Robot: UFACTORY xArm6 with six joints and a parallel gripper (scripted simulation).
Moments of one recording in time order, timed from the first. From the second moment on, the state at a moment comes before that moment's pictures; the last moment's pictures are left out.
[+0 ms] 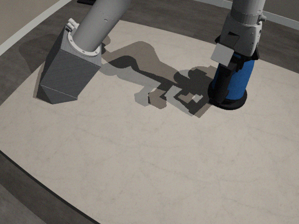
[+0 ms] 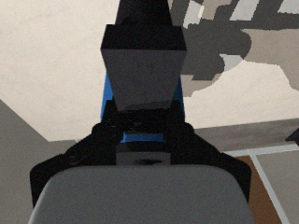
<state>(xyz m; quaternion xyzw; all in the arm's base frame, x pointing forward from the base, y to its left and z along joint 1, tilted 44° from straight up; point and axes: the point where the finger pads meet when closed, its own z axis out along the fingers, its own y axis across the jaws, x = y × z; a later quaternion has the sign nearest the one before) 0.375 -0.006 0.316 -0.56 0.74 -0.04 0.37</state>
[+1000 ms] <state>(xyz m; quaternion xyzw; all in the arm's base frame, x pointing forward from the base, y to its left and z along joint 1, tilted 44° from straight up) 0.375 -0.006 0.316 -0.56 0.74 -0.05 0.37</state>
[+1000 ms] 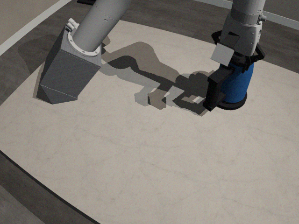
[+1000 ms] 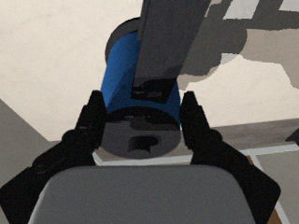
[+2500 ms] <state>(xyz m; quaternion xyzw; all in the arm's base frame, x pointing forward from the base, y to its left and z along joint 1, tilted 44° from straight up) 0.373 -0.007 0.318 -0.56 0.74 -0.04 0.37</state>
